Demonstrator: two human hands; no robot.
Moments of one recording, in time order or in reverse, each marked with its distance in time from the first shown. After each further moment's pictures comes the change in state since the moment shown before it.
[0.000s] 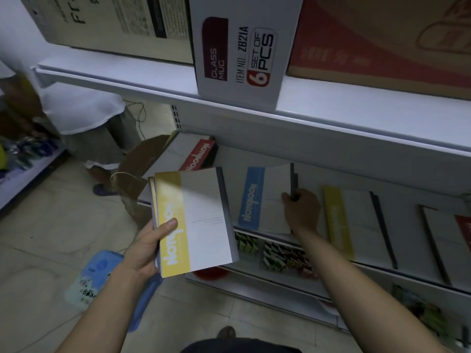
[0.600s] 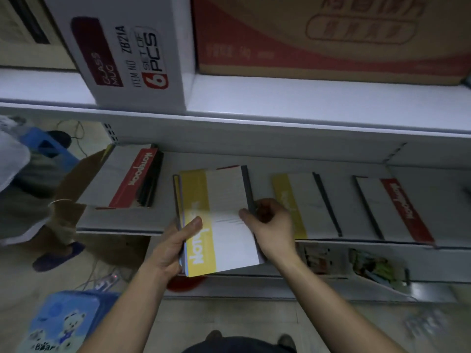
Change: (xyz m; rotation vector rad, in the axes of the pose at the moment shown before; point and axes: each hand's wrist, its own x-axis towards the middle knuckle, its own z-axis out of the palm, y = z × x) left_hand 0.030 -0.049 0.111 0.136 -0.277 -0.129; right_hand -0.091 -0.009 -0.072 0.317 -0.035 -0.016
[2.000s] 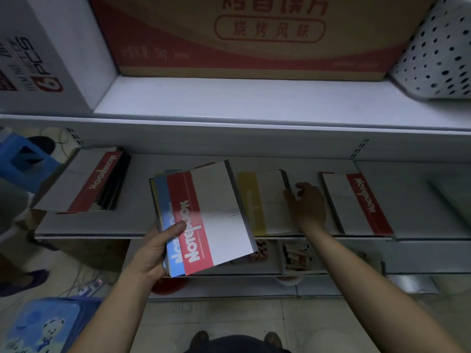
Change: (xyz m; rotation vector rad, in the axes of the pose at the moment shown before) left_hand -0.006 -0.029 0.064 -0.022 0.077 -0.016; right_hand 0.103 0.085 -0.146 -0.525 0.245 0.078
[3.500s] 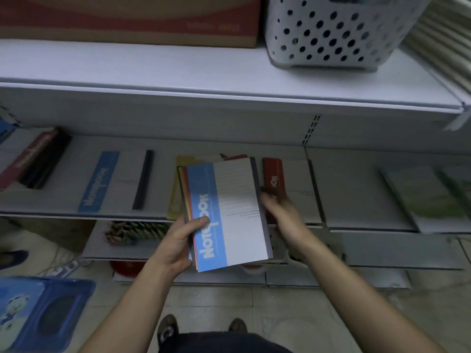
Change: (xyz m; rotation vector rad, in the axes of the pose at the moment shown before) left_hand 0.006 -0.142 0.186 0.012 -0.117 0.012; right_hand -0.012 0.109 -0.124 0.634 -0.603 0.000
